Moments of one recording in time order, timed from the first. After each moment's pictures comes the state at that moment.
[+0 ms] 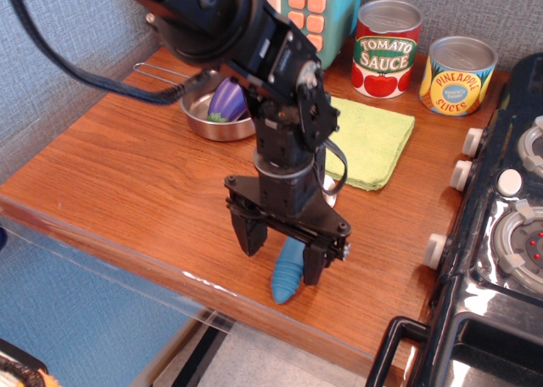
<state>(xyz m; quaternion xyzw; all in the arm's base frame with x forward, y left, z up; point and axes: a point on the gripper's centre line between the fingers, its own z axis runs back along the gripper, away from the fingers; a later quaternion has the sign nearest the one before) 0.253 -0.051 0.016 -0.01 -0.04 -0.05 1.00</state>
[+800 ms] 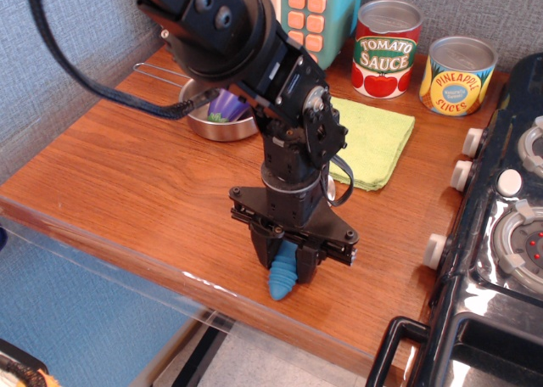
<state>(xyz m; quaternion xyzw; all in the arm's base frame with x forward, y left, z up) 0.256 -0.054 0.007 -0.01 -0.06 -0.02 1.00</state>
